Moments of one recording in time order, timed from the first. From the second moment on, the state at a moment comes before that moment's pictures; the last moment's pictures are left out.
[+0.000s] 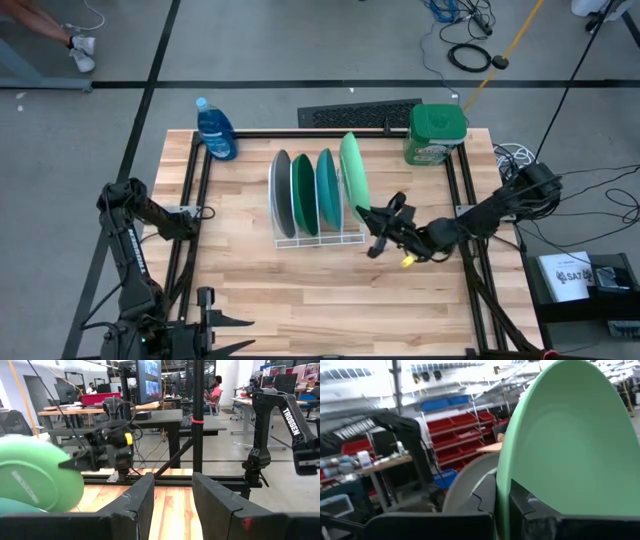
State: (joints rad) left arm -1.17 1.58 1.35 0.31 -1.28 0.11; right arm 0.43 1.46 0.58 1.30 0.91 0.02
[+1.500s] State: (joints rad) left arm -1.16 1.58 1.35 0.29 -1.32 0.07; right arm 0.42 1.35 0.58 0.99 0.92 0.10
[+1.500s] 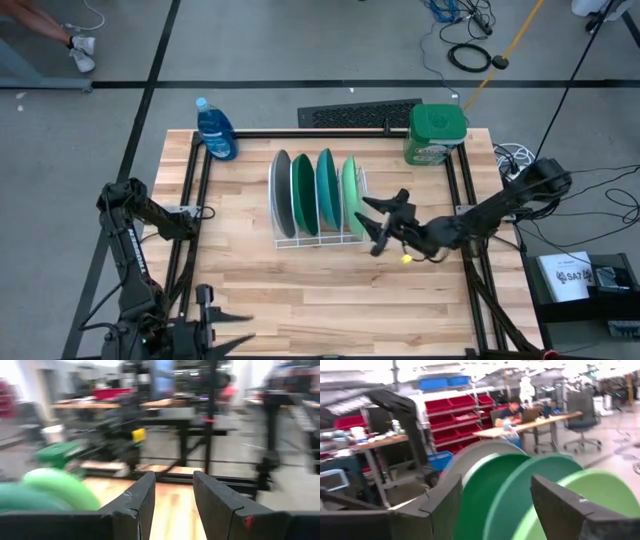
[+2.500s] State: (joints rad) left arm -1.11 1.57 1.18 -1.49 -1.52 -1.72; right arm 0.98 0.93 0.46 0.46 1.18 -0.13
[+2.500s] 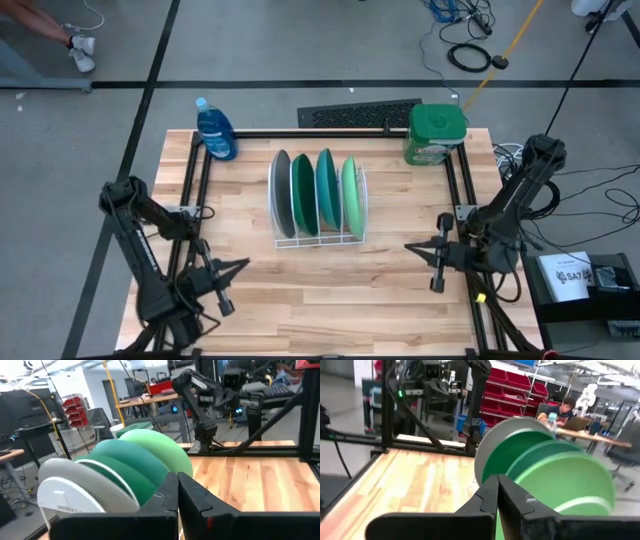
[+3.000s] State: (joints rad) left arm -0.97 1.39 0.67 -1.18 -1.57 -1.98; right arm 0.93 0.93 0.02 1.26 1.00 -0.23
